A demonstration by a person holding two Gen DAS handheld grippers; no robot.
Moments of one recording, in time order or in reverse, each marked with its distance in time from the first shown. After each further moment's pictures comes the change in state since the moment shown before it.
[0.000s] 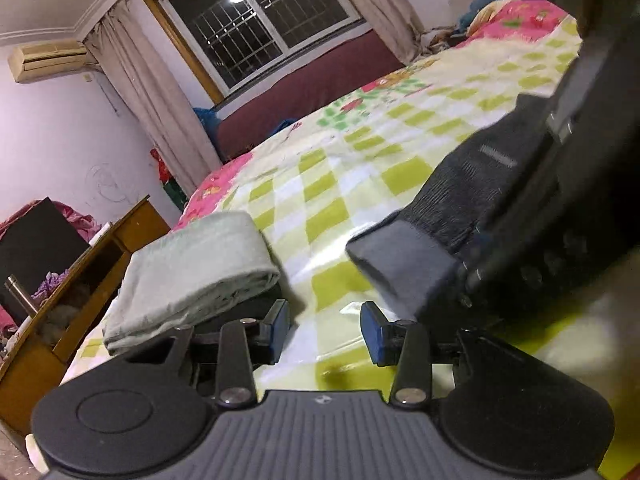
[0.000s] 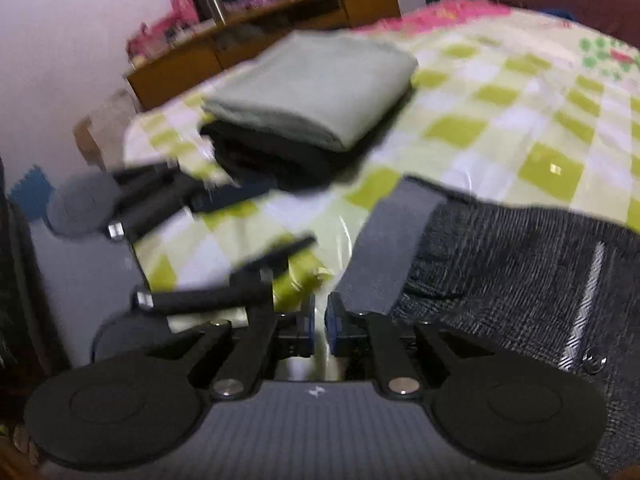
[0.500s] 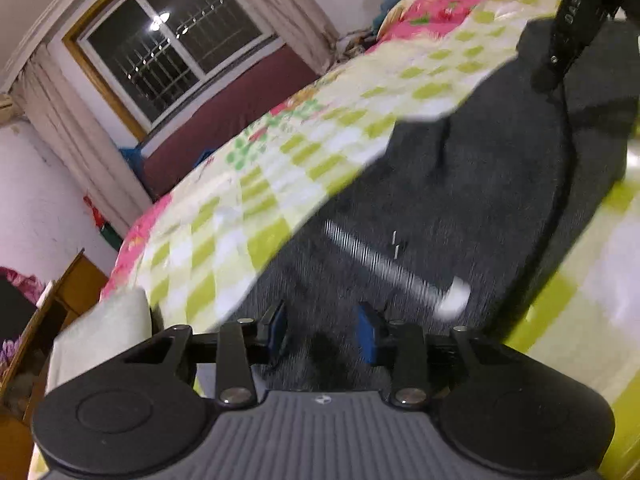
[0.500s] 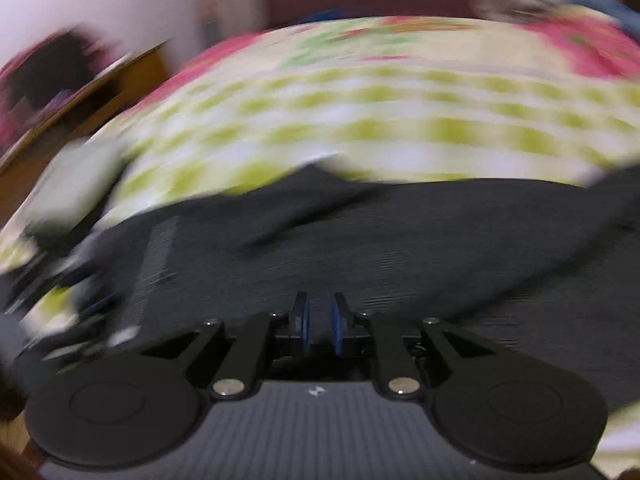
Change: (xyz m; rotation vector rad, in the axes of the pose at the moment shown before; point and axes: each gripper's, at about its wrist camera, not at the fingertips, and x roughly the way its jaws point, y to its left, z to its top) left arm 0.006 -0.089 0.069 0.146 -0.035 -0.186; right arm -0.200 -0.179 -0.093 0.456 -0.140 -0.497
